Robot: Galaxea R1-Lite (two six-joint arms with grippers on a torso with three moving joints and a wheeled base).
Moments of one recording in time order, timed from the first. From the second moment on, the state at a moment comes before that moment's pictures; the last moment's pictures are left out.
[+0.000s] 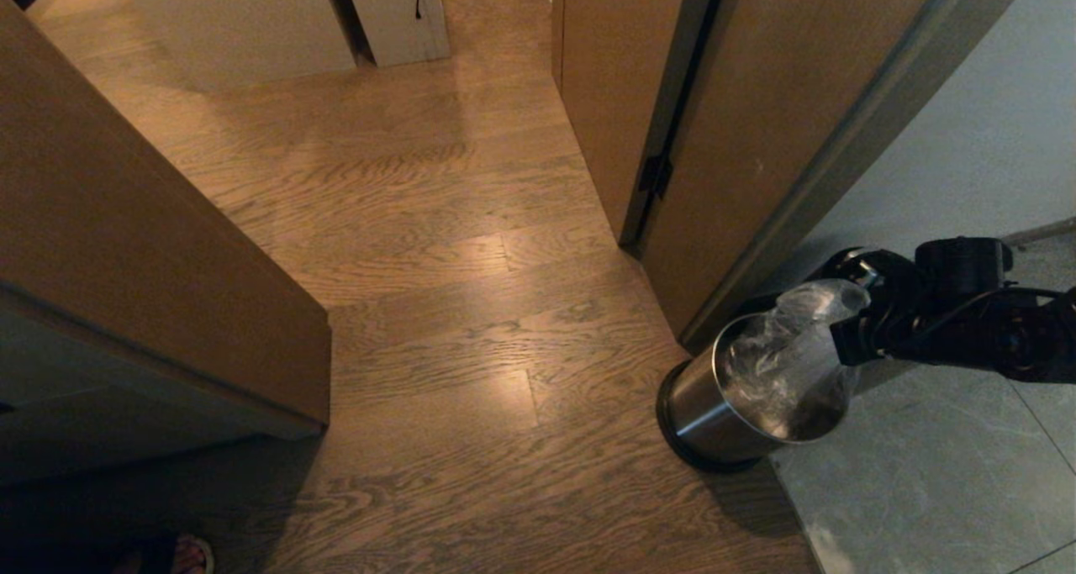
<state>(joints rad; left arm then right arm) 0.00 0.00 0.00 0.00 0.00 0.00 -0.15 1.99 -0.95 -0.45 0.24 -0.36</state>
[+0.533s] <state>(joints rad) 0.00 0.00 0.00 0.00 0.00 0.00 -0.22 1.74 -0.84 -0.39 0.30 -0.36</state>
